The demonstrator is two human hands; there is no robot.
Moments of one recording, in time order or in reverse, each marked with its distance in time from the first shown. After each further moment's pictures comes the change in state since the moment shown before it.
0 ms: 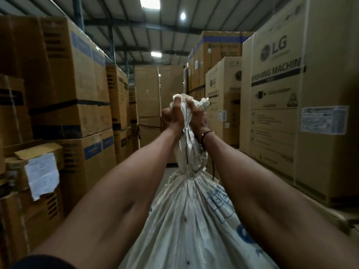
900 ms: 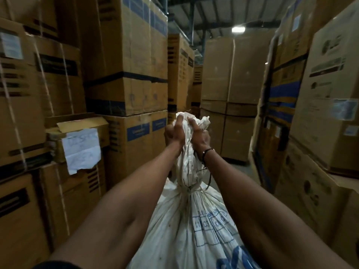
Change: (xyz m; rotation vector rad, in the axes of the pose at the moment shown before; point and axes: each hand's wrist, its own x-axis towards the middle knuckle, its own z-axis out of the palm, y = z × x) left_hand 0.415 -0.329 0.015 0.200 0.371 0.003; right_hand 0.373 0.321 0.265 0.026 -0.449 0.269
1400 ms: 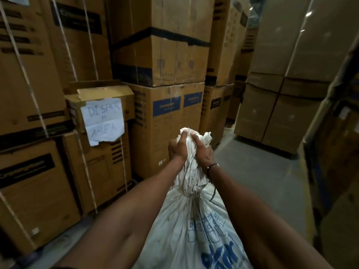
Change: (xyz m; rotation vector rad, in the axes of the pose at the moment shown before) left_hand 0.200 -0.230 -0.026 0.187 0.176 -0.133; right_hand 0.189 0.183 0.117 -0.028 -0.328 0.116
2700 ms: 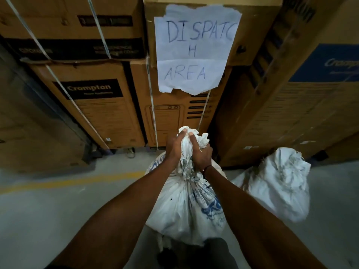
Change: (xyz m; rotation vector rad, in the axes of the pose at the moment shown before) left_hand 0.444 -0.303 -0.225 -0.158 0.634 -0.347; right_hand 0.371 0.282 0.445 -0.152 -0.730 0.184
